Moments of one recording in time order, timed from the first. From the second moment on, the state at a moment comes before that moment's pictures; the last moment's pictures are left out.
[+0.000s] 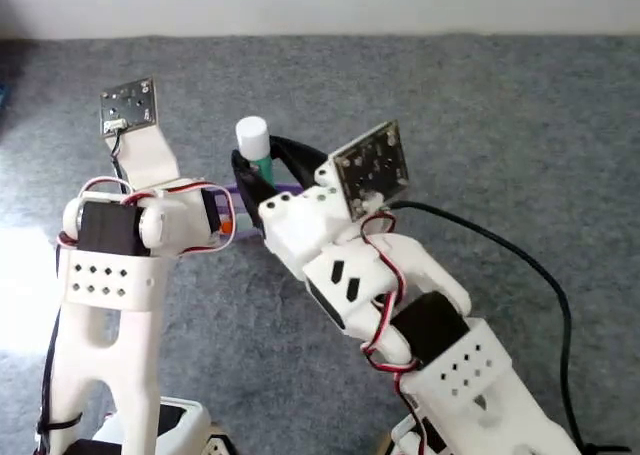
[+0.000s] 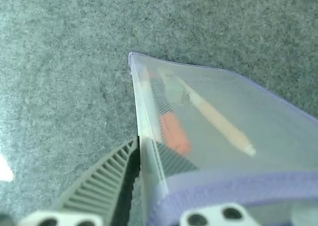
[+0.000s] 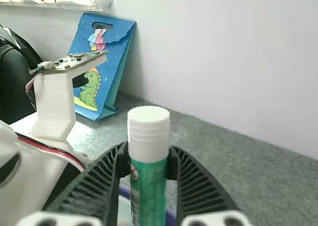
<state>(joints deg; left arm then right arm) 3.0 -28.1 15.5 91.5 26.4 -40.7 -47.8 36.8 27.6 -6.5</state>
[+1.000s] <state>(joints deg) 3.2 -27.9 15.6 91.1 26.5 -40.9 -60.2 42.9 47.2 -8.8</state>
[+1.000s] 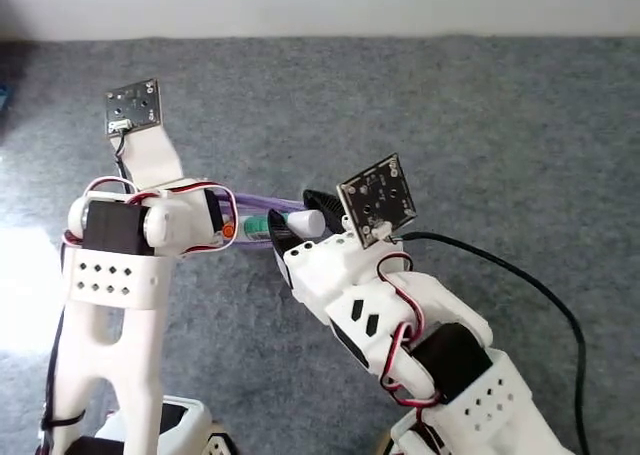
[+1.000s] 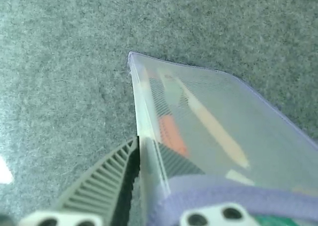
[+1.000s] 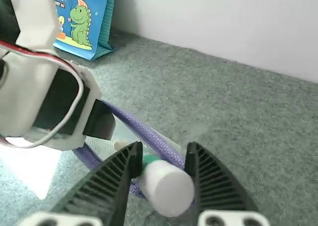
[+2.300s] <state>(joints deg) 3.1 -27.9 15.6 91.1 26.5 -39.6 -30.1 9.1 53.9 -18.0</state>
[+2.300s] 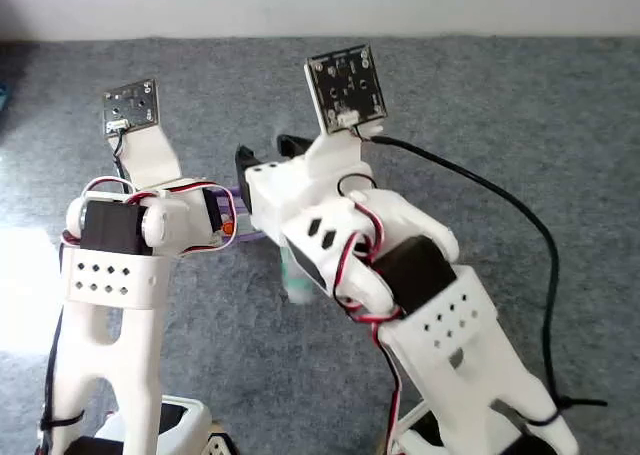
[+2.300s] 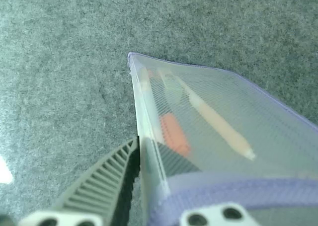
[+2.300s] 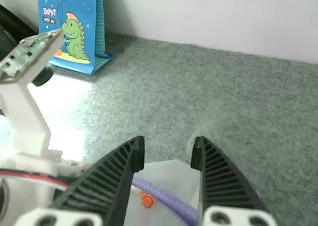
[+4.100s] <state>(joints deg) 2.7 -27.9 15.8 90.1 26.5 -36.8 -16.4 36.7 100.2 -22.0</state>
